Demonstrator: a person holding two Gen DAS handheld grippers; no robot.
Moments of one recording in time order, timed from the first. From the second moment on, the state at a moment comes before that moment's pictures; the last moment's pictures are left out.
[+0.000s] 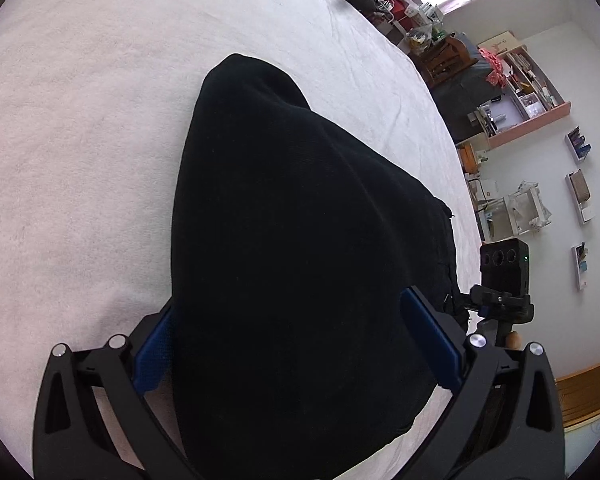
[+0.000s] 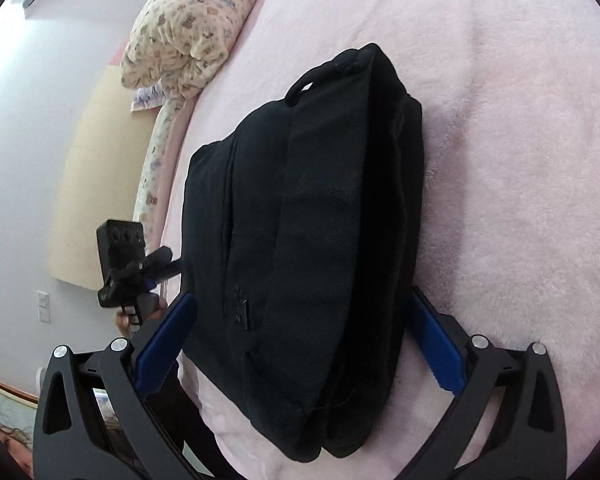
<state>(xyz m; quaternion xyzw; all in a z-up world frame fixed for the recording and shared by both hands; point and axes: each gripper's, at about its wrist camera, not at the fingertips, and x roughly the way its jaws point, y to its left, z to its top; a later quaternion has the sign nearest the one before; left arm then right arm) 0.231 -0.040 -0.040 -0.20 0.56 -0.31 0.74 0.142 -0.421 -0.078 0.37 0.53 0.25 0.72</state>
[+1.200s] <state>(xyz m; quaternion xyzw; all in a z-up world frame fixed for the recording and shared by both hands) 0.218 -0.002 -0.033 -0.29 0.50 -0.32 0.75 0.147 -0.425 -0.085 0.43 0.47 0.26 0.73</state>
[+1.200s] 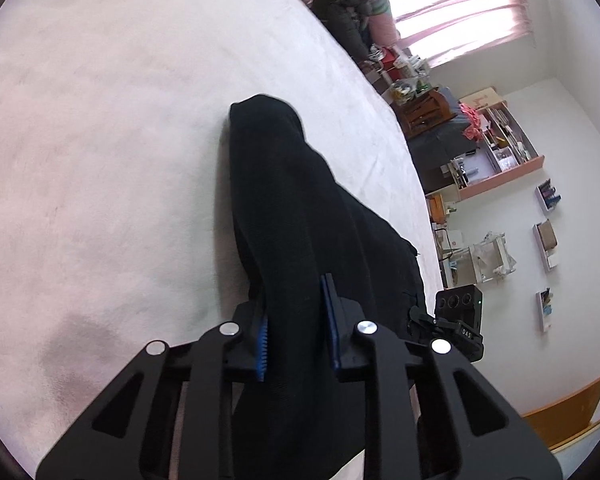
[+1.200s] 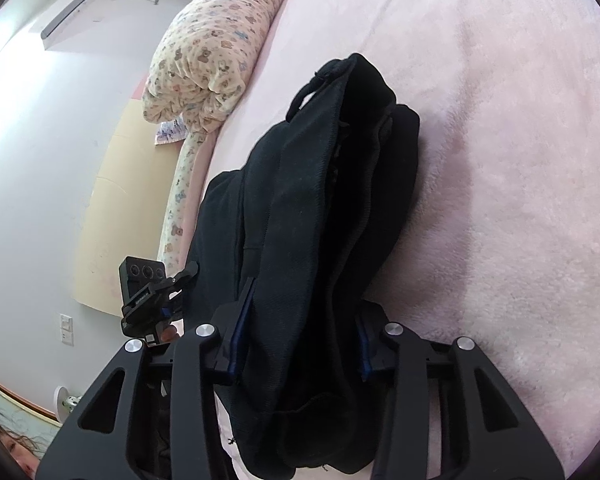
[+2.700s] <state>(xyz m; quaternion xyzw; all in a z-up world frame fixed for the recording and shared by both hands) 0.282 -0.039 -0.020 -0.18 0.41 -0.16 0.88 0.205 -0.500 -0.069 0.44 0.39 0.09 0.80</state>
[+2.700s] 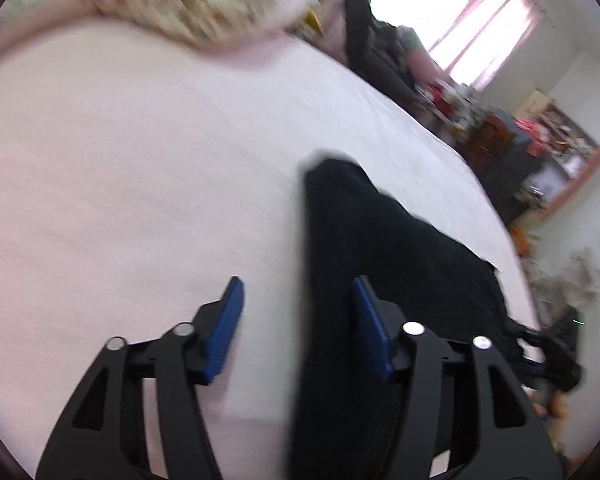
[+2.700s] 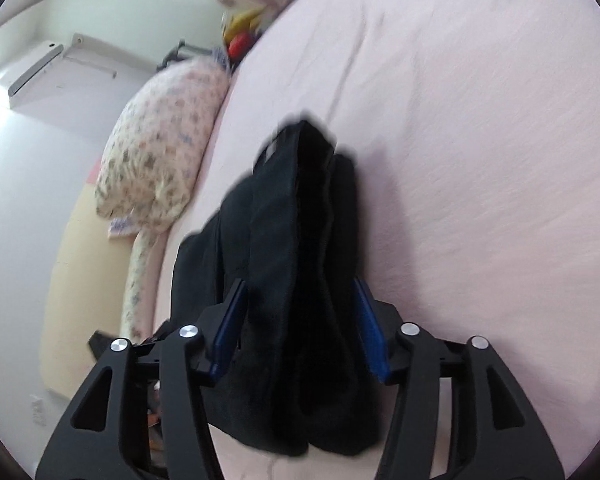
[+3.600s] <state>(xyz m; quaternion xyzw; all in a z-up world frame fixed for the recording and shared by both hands) 0.265 -0.152 -0.035 -0.01 0.42 -0.21 0.88 0.207 -0.398 -0.045 0.16 0.36 0.04 0.92</state>
